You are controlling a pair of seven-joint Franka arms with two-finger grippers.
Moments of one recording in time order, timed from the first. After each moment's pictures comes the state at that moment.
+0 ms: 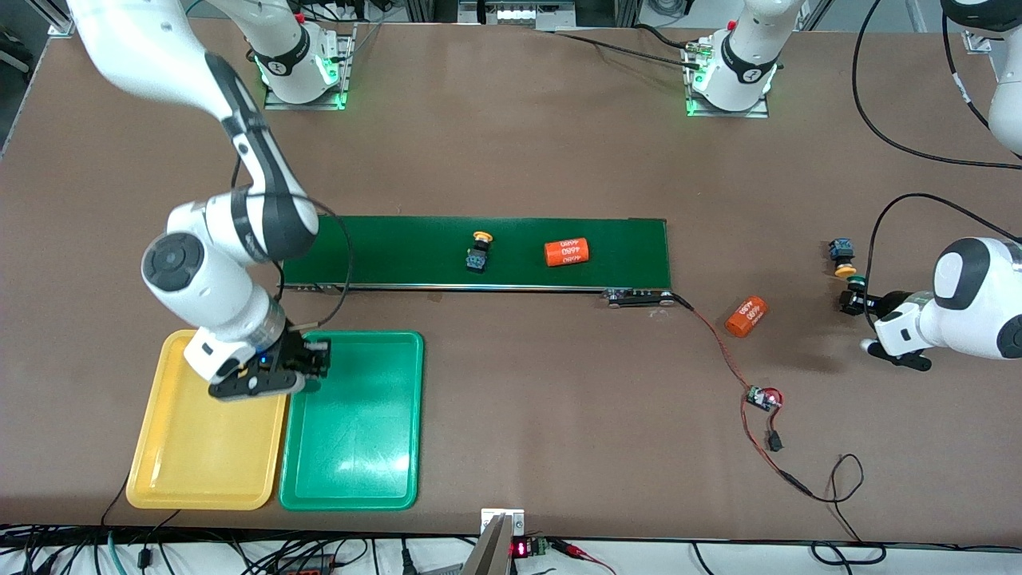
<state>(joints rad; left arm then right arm) 0.83 0.90 -0.73 -1.52 0.59 1.74 0.23 0.17 0.67 0.09 -1.45 -0.05 2.38 0.14</state>
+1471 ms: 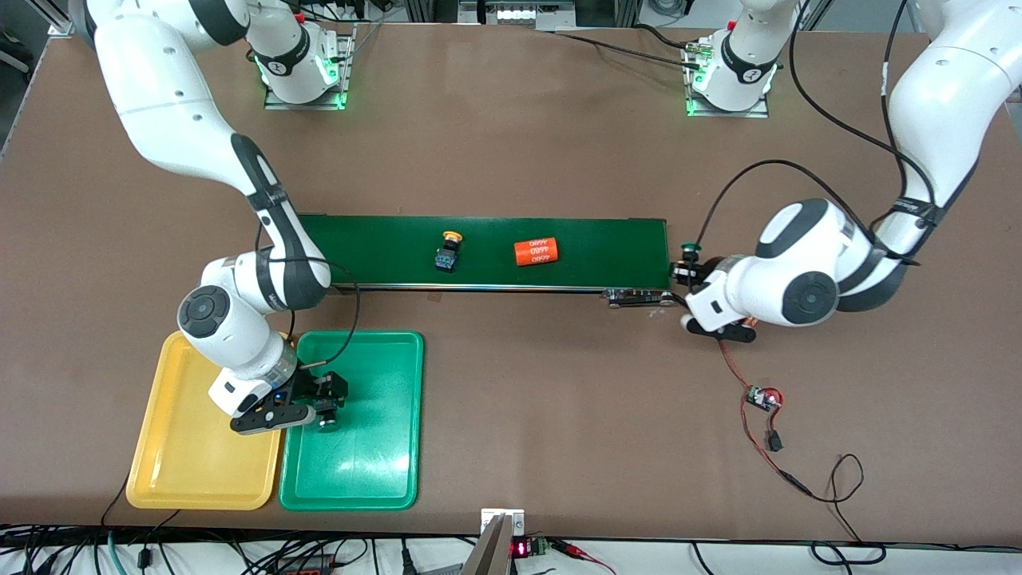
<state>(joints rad) 0.63 0.88 -1.11 -1.72 0.47 1.76 -0.52 0.15 0.82 0.09 -1.38 -0.05 2.43 0.04</state>
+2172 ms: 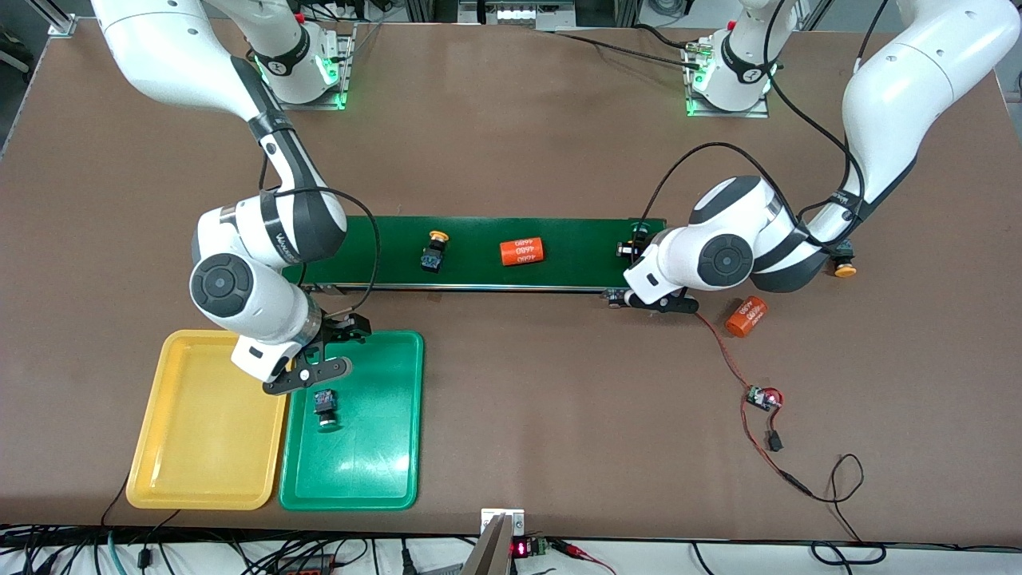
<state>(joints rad) 0.53 0.88 -1.13 -1.78 0.51 1.84 -0.71 0.24 0.67 0.09 -1.40 -0.05 2.05 0.05</state>
